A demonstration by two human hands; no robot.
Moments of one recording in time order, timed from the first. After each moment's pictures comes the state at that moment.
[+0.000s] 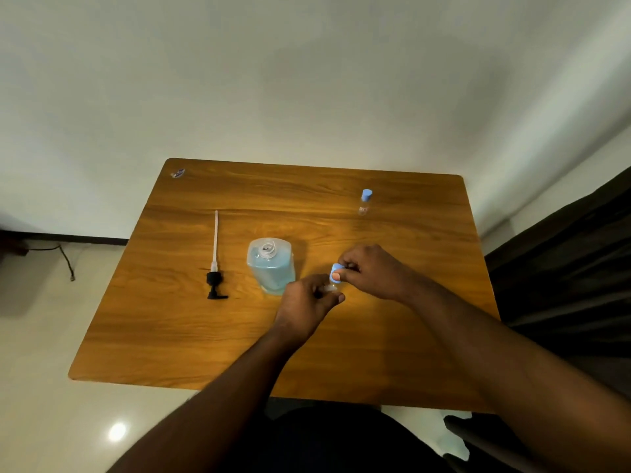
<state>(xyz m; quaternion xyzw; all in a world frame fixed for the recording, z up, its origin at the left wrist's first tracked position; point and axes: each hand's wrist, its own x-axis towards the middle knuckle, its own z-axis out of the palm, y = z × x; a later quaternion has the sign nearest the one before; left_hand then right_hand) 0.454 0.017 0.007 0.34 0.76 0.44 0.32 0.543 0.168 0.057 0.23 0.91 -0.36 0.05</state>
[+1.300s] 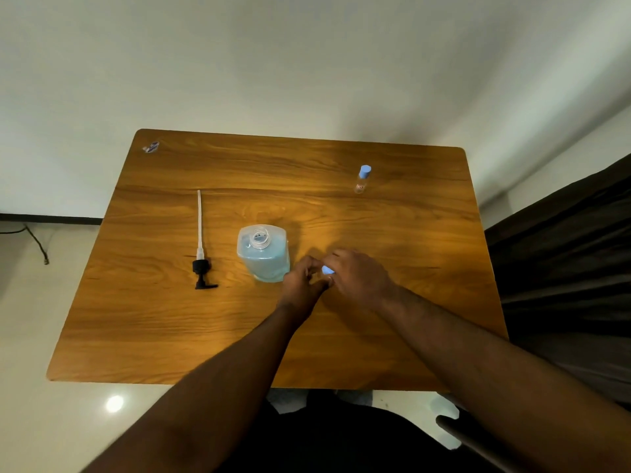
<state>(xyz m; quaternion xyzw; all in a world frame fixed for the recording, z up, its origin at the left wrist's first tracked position) 0.438 0.041 -0.071 0.28 0.77 0.45 0.36 0.532 0.145 -0.015 0.21 0.96 -0.19 0.04</state>
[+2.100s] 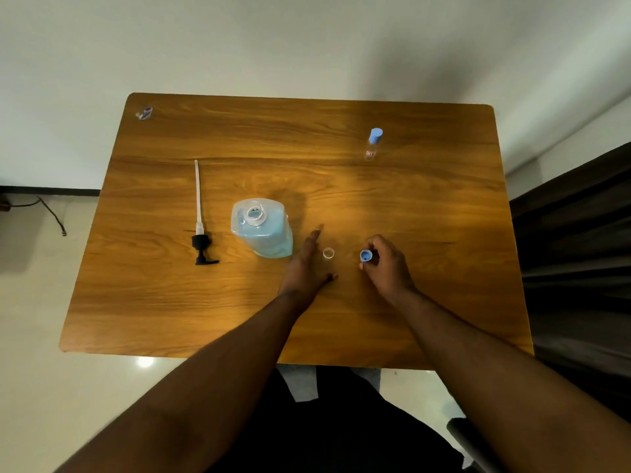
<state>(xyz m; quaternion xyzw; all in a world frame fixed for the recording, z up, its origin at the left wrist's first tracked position) 0.442 0.033 -0.082 0.30 0.79 0.36 0.39 0.578 0.155 -0.095 0.47 0.79 -0.40 -0.06</state>
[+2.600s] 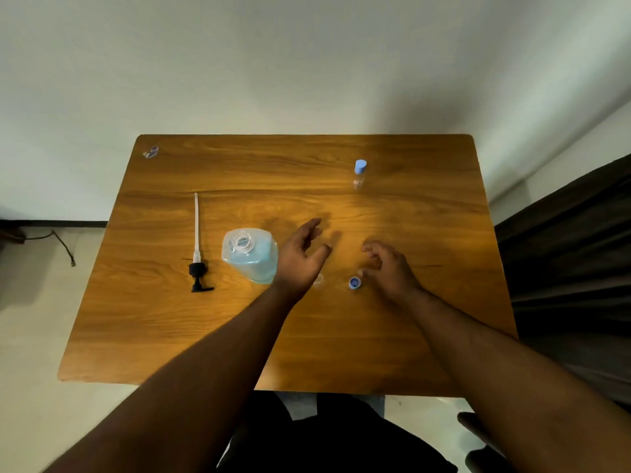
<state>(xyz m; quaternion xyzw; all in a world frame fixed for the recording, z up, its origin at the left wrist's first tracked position) 0.432 0.074 -0.021 0.26 0.76 0.48 0.34 0.584 0.197 -0.080 0.42 0.78 -0.45 -0.04</state>
